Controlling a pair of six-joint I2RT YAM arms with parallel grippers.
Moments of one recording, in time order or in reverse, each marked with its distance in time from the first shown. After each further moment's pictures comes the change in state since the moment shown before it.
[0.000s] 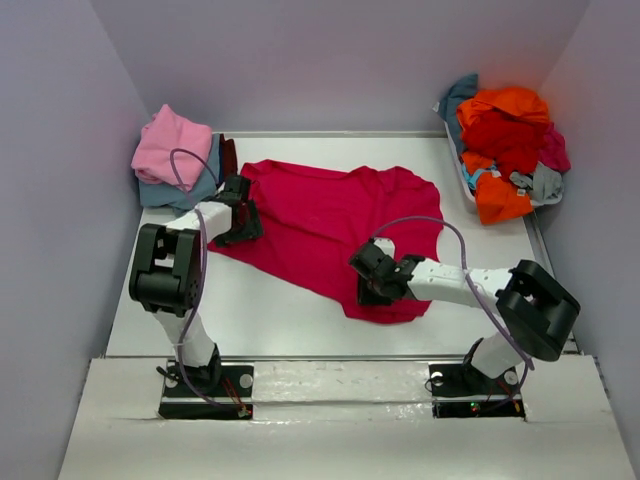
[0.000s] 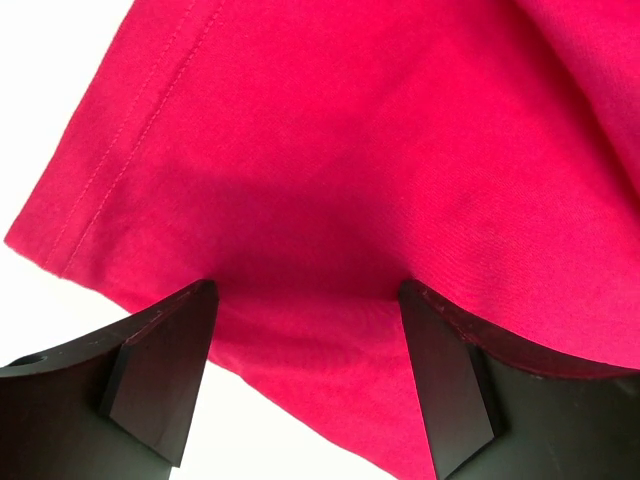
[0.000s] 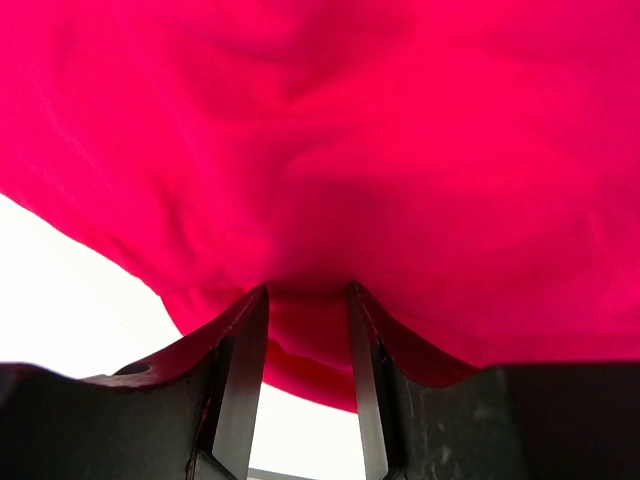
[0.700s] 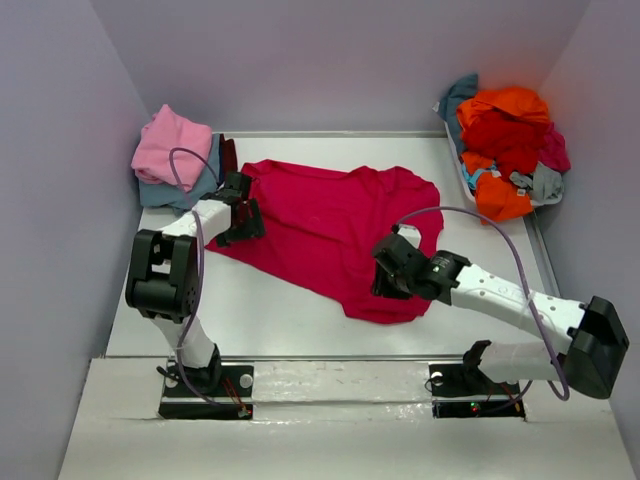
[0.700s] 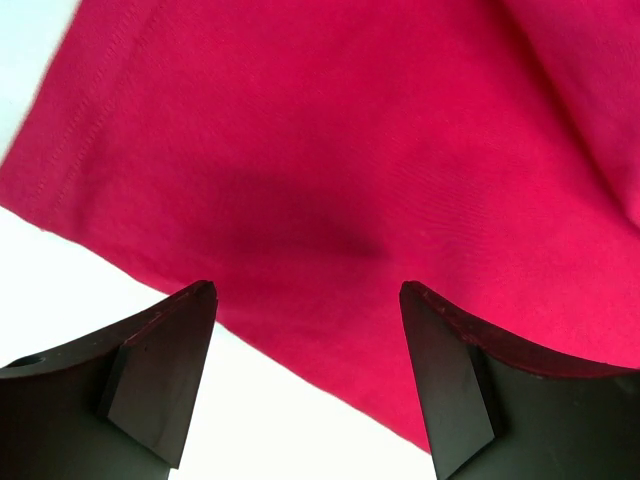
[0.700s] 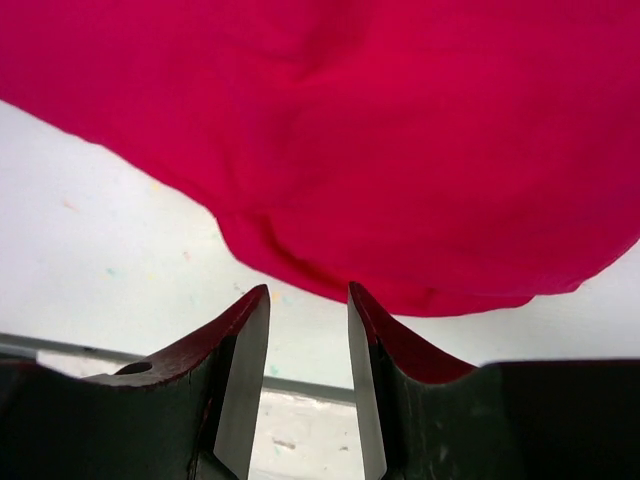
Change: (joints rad) left arm -0.011 -0.085 -0.002 -0.061 0.055 -0.025; right arm 0.000 -0.317 0.058 -0.245 0.051 0.037
